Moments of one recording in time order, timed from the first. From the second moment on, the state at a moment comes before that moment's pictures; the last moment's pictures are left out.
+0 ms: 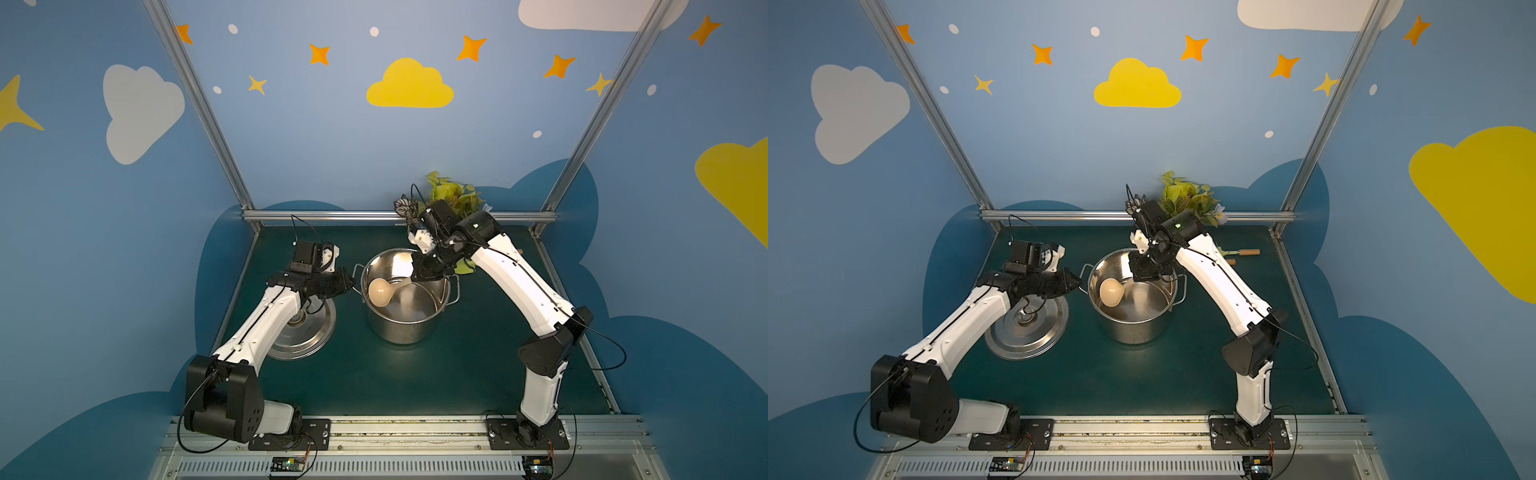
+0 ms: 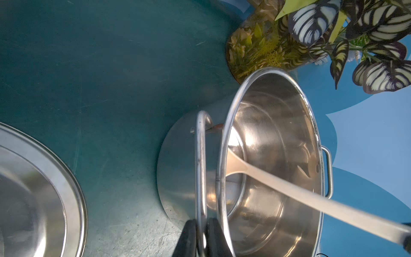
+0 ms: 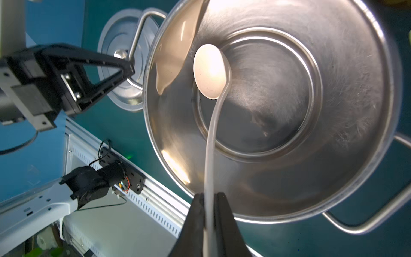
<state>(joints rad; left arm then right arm) -0.18 1.40 1.10 -0.56 0.47 -0.47 0.73 1.91 2.19 -1.46 -0.26 0.38</state>
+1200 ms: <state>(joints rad) -0.18 1.40 1.08 -0.51 0.50 -0.45 0.61 2.08 2.47 -1.68 -0.07 0.32</state>
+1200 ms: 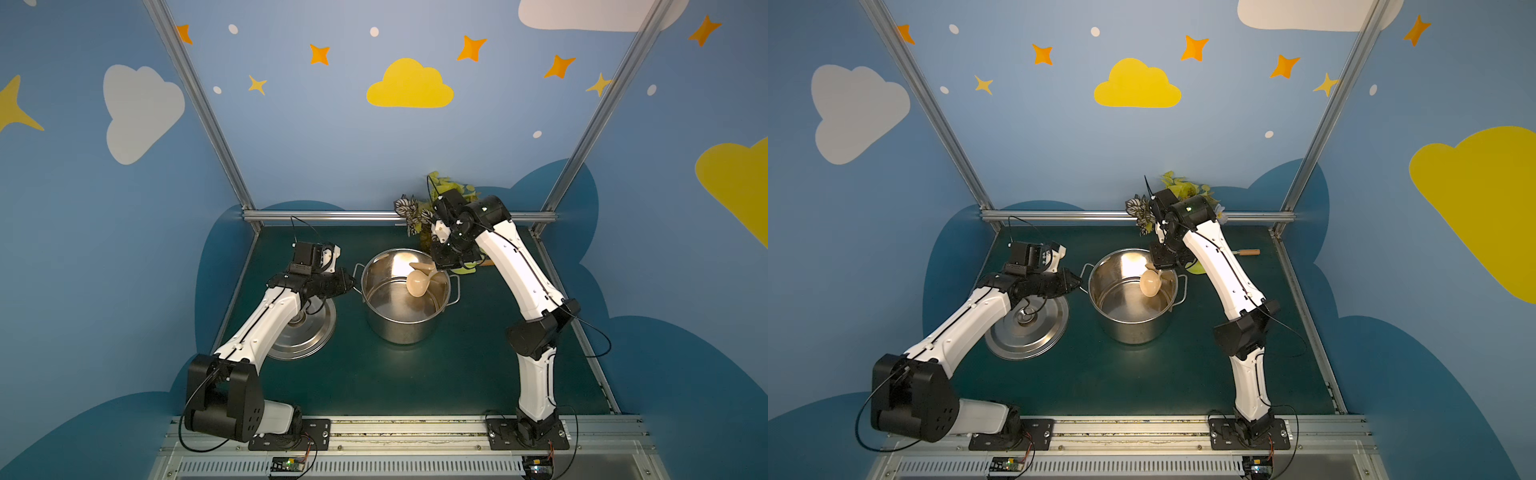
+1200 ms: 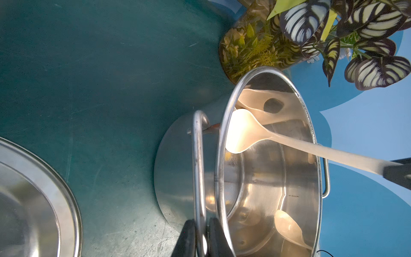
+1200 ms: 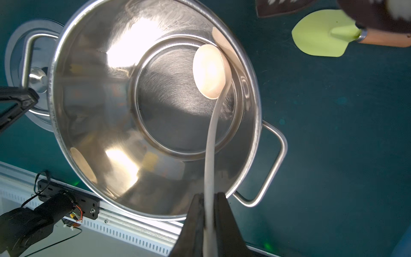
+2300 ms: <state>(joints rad) -0.17 1.41 1.05 -0.45 0.56 -0.41 0.82 1.94 2.22 -1.68 -0.11 0.36</state>
